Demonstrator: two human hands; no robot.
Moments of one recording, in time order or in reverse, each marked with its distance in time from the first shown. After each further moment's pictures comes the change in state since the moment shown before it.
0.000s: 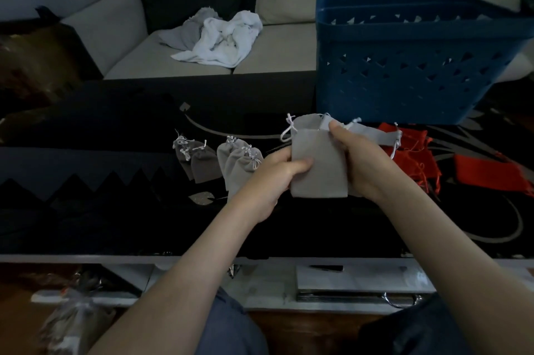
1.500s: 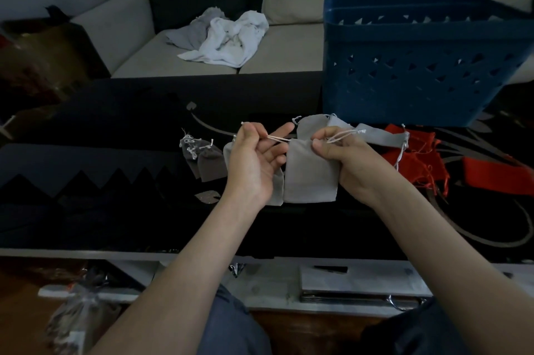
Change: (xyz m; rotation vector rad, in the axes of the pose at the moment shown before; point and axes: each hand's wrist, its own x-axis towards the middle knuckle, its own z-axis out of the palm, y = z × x) left_hand -0.008 0.021 -0.017 -0.550 0.311 0.173; right_hand 0.002 0.009 0.012 -0.102 -0.138 -0.233
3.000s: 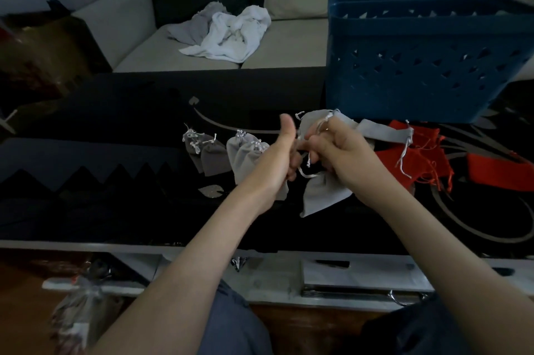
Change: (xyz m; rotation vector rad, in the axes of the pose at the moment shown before) left_hand -0.005 -0.010 0.003 0.705 -0.285 -0.085; right_hand -0.014 -0.001 0.016 -0.432 -0.068 -0.370
